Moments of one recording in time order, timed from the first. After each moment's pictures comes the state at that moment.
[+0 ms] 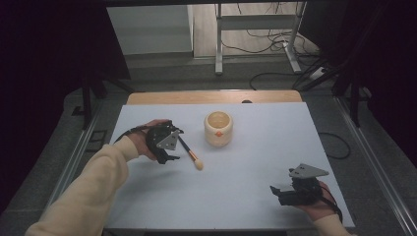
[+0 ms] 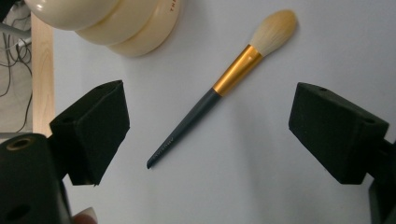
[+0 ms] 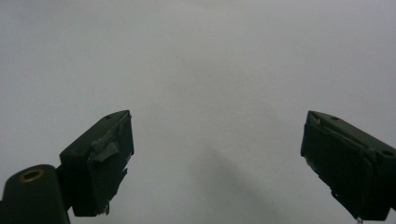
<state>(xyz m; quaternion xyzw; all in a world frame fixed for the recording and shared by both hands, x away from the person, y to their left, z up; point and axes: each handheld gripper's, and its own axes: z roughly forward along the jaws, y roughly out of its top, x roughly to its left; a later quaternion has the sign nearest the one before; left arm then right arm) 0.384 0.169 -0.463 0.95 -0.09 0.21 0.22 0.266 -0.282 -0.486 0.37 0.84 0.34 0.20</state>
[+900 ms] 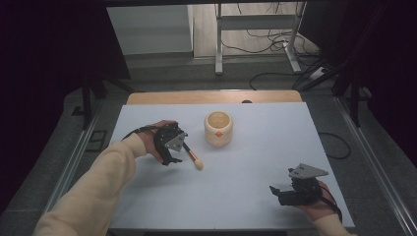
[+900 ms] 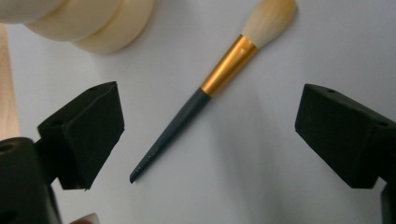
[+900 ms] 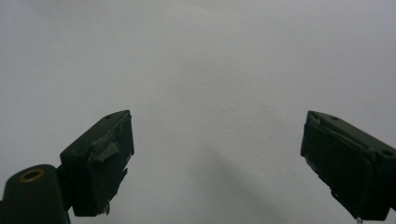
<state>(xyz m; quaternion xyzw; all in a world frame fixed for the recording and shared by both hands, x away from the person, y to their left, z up) 0.396 0.154 -0.478 0.96 -0.11 0.17 0.19 0.266 -0.281 -0.487 0.36 0.85 0.34 0.20</state>
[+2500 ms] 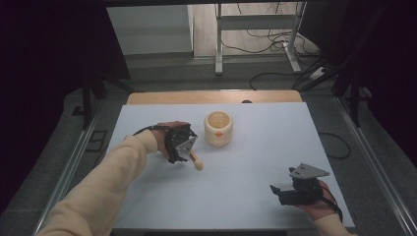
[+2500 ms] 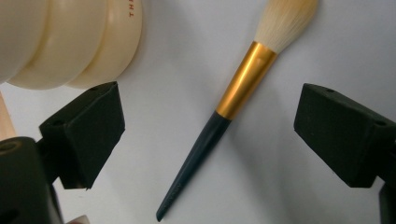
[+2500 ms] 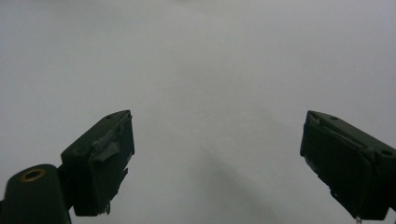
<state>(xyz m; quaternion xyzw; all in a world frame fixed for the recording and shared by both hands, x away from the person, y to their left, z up) 0.411 0.124 -0.490 0.95 -0.20 0.19 0.14 0.266 -0.282 -0.485 0.36 0.84 0.35 0.21</state>
